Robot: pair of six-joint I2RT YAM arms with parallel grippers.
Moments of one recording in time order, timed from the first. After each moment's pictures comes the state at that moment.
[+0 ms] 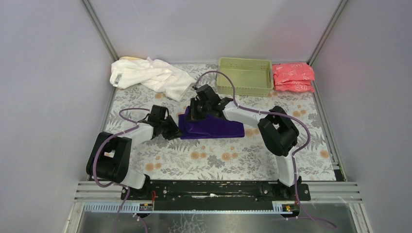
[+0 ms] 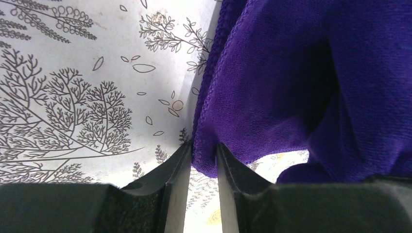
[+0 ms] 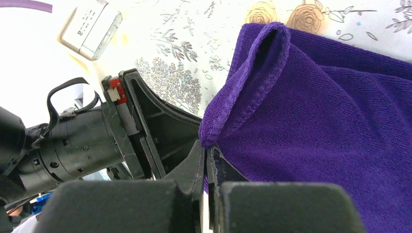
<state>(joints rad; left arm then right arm) -0.23 1.47 0.62 -0.16 0.28 -0.80 0.80 2.01 1.46 -0.17 -0.29 0.73</state>
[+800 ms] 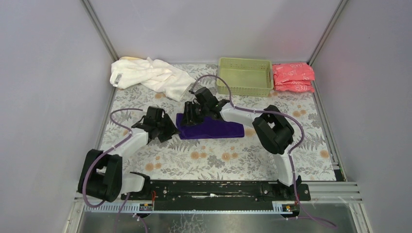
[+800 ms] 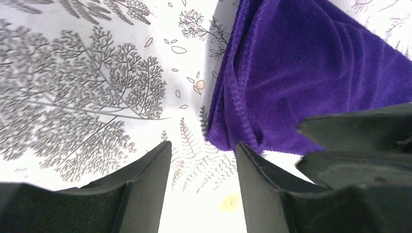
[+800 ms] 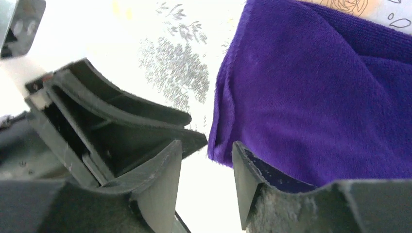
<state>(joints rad) -0.24 1.32 0.60 -0.26 0.15 -0.80 0.81 2.11 1.49 -0.12 -0.40 0.75</state>
